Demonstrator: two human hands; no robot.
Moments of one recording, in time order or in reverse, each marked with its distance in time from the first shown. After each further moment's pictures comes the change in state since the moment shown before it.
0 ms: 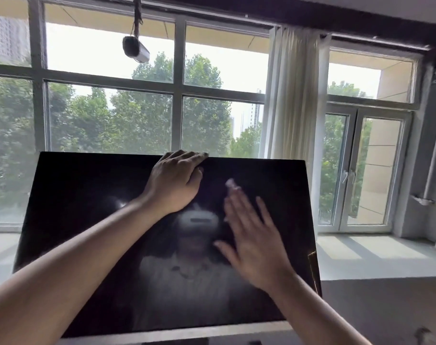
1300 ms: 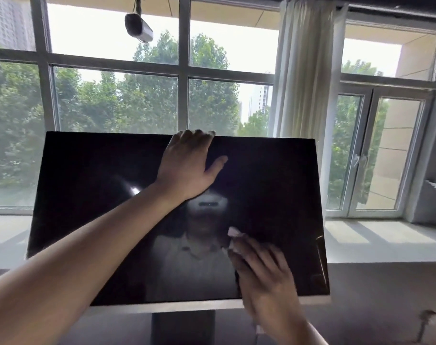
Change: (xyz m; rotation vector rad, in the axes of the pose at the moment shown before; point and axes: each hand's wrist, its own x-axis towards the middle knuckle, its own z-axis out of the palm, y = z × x) left_hand -0.006 0.013 0.016 0.242 0.089 0.041; right_hand -0.093 -0.042 0.008 0.339 0.243 -0.045
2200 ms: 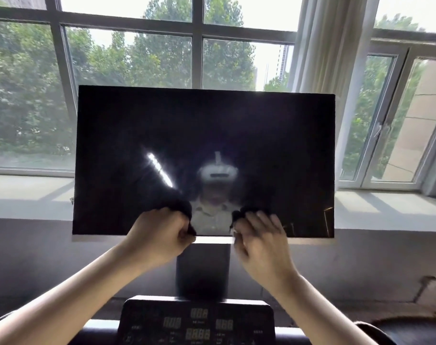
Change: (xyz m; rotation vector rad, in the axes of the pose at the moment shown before) left_hand -0.206 0.007 -0.056 0.004 -0.690 -0.177; right_hand -0.014 -0.048 -0.006 0.014 -0.144 0.131
